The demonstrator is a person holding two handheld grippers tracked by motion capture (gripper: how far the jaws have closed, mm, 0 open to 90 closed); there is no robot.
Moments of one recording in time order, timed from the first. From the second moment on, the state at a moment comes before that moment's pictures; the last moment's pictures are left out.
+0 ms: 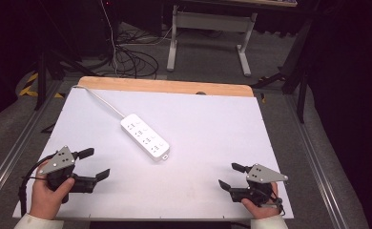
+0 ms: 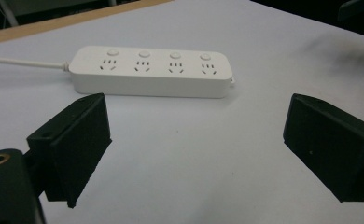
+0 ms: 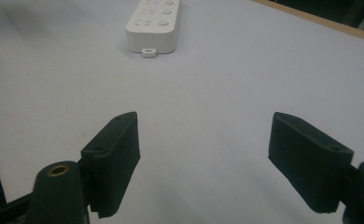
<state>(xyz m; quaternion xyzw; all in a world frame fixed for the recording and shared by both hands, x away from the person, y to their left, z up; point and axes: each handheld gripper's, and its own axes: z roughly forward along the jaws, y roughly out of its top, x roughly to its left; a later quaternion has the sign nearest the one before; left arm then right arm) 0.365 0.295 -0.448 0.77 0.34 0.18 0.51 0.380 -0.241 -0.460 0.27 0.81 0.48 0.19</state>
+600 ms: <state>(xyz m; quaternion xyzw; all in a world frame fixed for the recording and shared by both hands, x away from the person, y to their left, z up) 0.349 0.316 -0.486 0.76 0.36 0.17 0.51 0.380 -0.242 -0.461 0.28 0.81 0.48 0.19</state>
